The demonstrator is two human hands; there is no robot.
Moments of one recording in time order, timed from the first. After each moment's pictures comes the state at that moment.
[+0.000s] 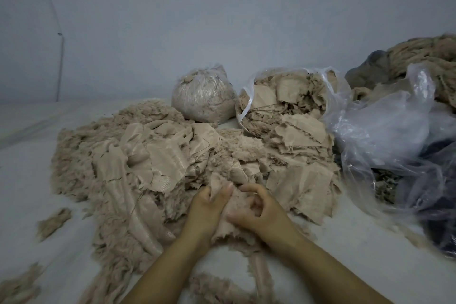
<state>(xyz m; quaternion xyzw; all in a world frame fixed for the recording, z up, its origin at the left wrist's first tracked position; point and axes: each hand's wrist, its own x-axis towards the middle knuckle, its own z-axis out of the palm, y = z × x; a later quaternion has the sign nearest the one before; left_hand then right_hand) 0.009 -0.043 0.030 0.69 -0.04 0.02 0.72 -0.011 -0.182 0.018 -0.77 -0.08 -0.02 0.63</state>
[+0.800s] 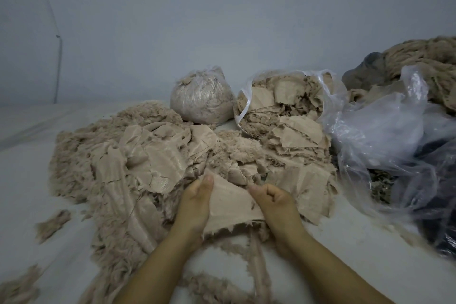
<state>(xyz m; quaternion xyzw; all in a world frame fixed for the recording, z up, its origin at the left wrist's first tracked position) 0.008 -0.034 0.043 0.66 -0.05 0.05 0.74 -0.001 -0.186 0.021 -0.69 0.00 -0.13 0.71</state>
